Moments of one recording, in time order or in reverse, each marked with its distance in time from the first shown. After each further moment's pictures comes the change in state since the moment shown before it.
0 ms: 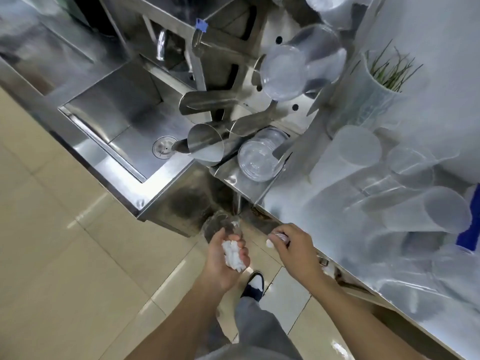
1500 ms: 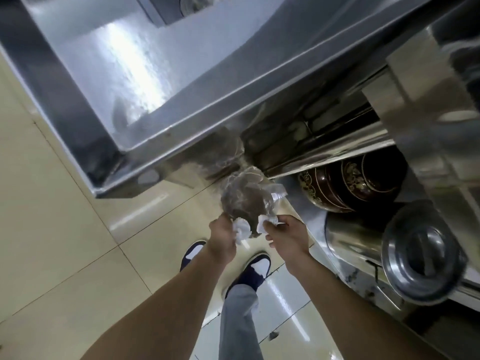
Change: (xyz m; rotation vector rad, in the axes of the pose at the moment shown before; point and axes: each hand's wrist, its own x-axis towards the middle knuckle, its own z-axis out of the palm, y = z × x) left_hand 0.252 0.080 -0.240 0.179 0.511 0.051; right_hand 0.135 0.107 0.318 0.166 -0.188 0.686
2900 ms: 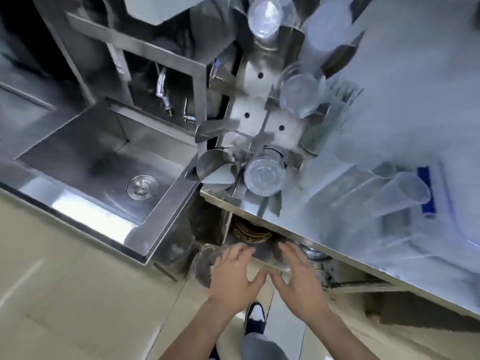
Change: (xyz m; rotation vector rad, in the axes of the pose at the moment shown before) left_hand -0.339 0.020 0.050 1.723 -0.387 1.309; right_hand -0.296 -0.028 -0.182 -0.324 0.453 -0.465
